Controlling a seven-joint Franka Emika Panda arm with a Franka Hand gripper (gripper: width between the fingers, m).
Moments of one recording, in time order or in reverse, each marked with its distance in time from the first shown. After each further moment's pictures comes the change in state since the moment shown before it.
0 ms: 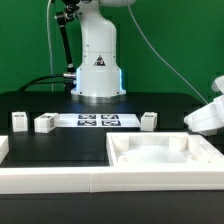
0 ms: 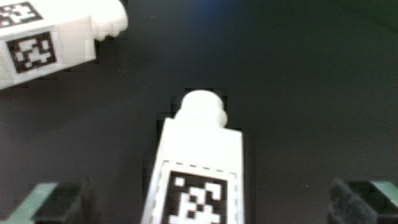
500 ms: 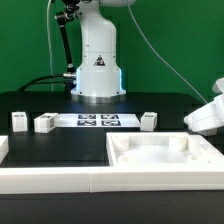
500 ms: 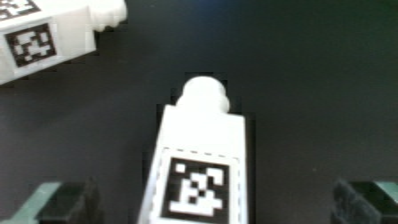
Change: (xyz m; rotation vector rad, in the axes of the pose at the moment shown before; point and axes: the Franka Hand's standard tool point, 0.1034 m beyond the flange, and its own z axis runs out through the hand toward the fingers) arm 0.010 -0.003 0.004 -0.016 0.047 0.061
